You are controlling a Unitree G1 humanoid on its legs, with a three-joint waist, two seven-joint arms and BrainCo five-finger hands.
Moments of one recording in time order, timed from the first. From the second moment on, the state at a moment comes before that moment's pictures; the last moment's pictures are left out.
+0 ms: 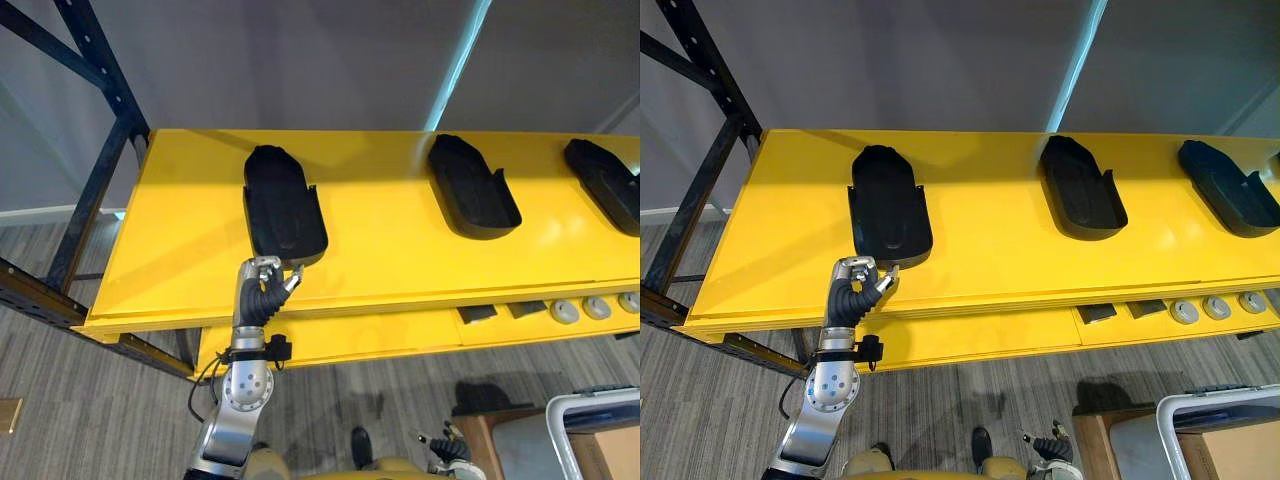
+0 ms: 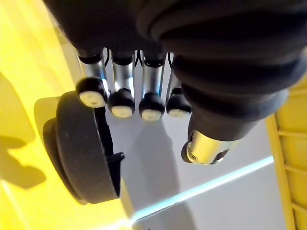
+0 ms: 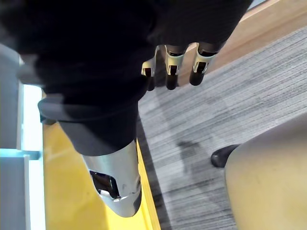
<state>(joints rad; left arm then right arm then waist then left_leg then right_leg) 0.13 0.07 -0.20 -0.06 0.45 -0.14 0.33 0.16 0.01 -0.19 0.89 0.03 -0.07 -0.18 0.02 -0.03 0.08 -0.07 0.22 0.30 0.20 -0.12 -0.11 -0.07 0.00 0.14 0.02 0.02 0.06</state>
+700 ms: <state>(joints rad) 0.04 0.06 -0.15 0.11 0.48 -0.09 0.35 0.15 0.01 -0.22 0.92 0.03 -0.06 -0.19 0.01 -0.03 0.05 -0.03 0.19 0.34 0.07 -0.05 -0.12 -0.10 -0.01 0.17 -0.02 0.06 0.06</state>
